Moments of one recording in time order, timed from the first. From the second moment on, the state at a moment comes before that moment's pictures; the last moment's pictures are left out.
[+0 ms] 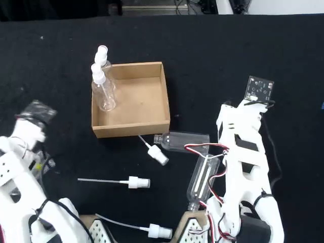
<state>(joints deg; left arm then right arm) -46.9 -45.1 46.3 75.7 -66.8 15.0 -28.1 69.6 4.7 -2.5</state>
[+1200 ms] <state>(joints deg) -64.7 -46.5 62.1 66.7 1.2 14.9 -28.1 69.6 4.7 -2.5</state>
